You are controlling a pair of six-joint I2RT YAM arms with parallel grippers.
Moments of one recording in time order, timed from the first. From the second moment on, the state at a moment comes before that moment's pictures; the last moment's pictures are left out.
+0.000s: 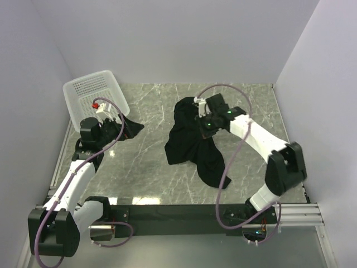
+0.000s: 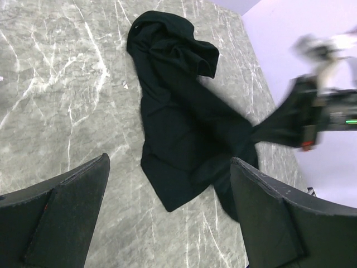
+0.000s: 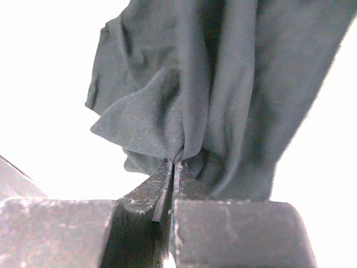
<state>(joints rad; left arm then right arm) -0.06 0.98 0.61 0.12 0.55 -0.56 0.48 1.62 1.26 -0.66 -0.26 0.06</state>
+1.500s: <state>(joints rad) -0.55 2.00 1.27 -0.05 0.31 -0.48 -0.10 1.63 1.30 -0.40 0.23 -0.31</state>
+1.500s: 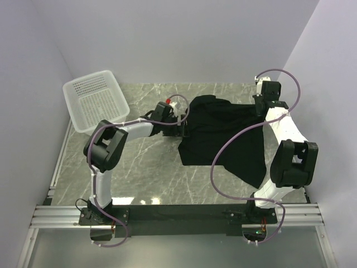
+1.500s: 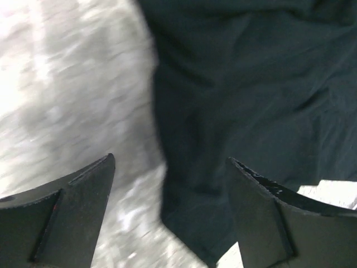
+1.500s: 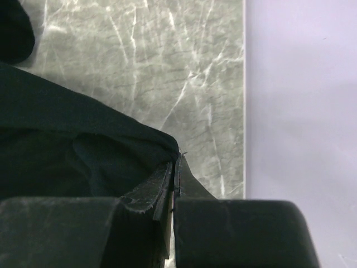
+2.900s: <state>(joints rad) -0.51 1.34 0.82 -0.49 0.11 -0.43 -0.19 1.64 1.29 -0.49 -0.04 -0.32</state>
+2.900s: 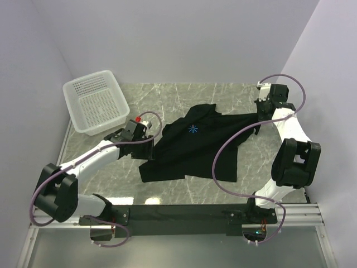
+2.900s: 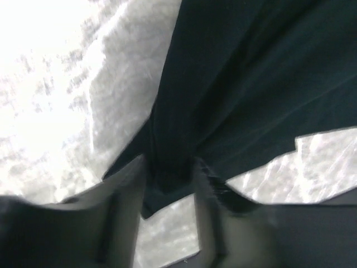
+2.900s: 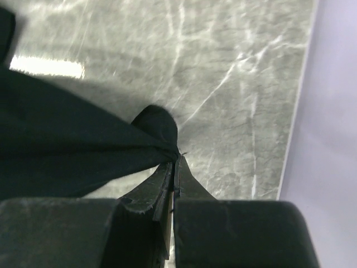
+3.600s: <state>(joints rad) -0.41 2.02 1.60 -0.38 0.31 -0.22 -0.19 1.67 1.21 -0.55 -0.21 -0.35</state>
